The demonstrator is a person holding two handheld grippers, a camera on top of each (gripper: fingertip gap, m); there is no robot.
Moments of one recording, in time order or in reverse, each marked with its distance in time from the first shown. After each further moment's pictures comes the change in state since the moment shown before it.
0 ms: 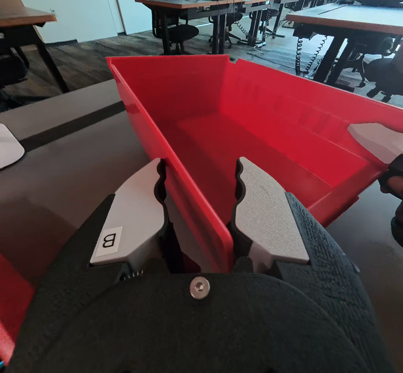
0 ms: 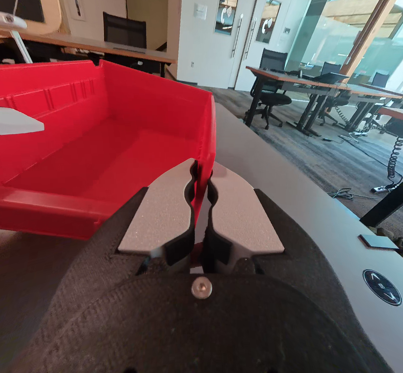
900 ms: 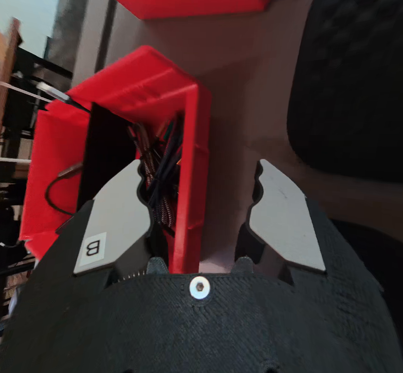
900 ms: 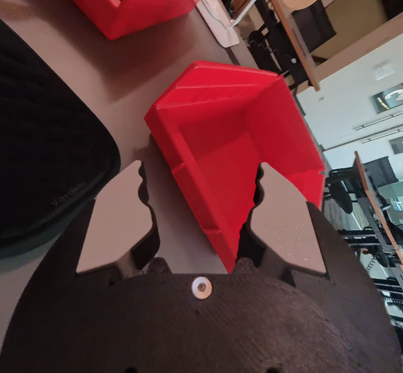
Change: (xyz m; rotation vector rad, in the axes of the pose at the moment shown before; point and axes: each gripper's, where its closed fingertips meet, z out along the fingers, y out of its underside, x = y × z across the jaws) left arm -0.085 0.093 -0.186 -0.465 0.037 0.738; right arm -0.125 0.009 -0.054 -0.089 -0.643 -0.756
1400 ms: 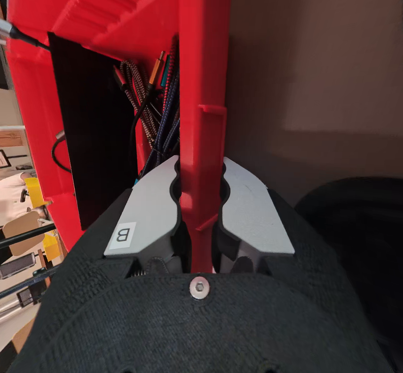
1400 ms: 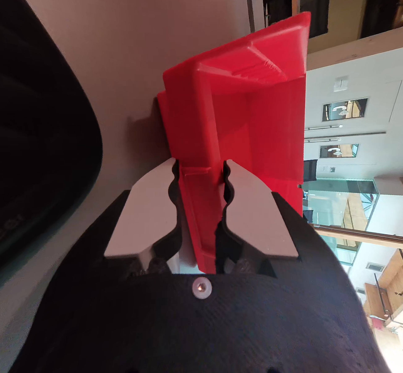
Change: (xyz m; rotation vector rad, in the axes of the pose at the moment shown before) left arm -0.017 0.069 0.024 -0.293 -0.083 0.151; right arm -0.013 0.030 0.053 -0.216 0.100 -0.341
